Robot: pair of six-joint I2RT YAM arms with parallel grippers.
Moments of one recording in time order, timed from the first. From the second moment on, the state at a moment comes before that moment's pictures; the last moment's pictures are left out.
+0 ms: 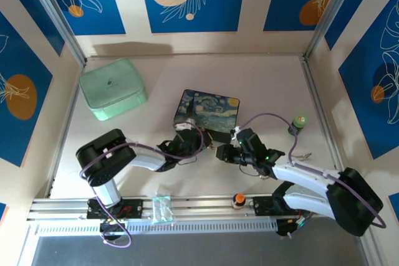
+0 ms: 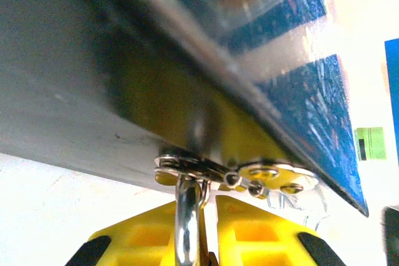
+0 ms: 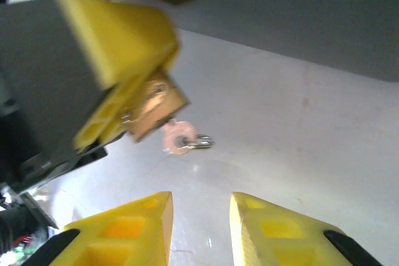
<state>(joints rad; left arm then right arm) -0.98 1.72 0.62 0.62 -0.14 -1.25 0.74 1.04 0.34 -0.04 -0.17 0.82</state>
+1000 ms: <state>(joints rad) -0.95 1.67 0.61 0.59 -0.08 -1.28 1.12 1.46 0.40 0.25 0.52 0.29</state>
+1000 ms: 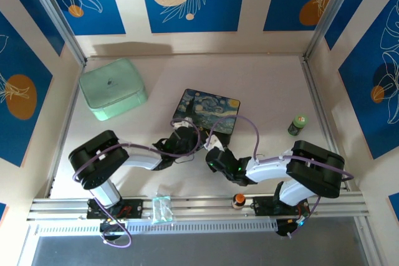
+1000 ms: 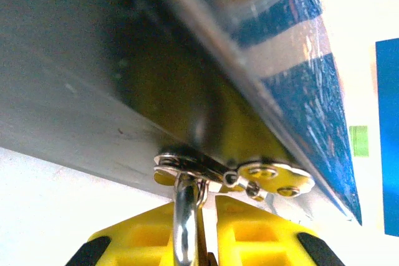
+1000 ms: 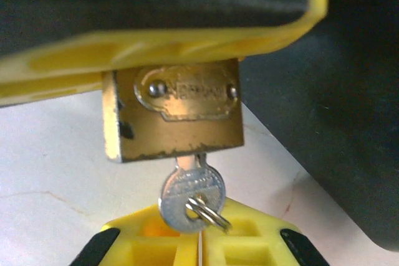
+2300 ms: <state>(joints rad) -0.94 1.68 0.58 0.69 -0.06 -1.35 1.17 1.50 0.34 0.50 0.73 0.18</state>
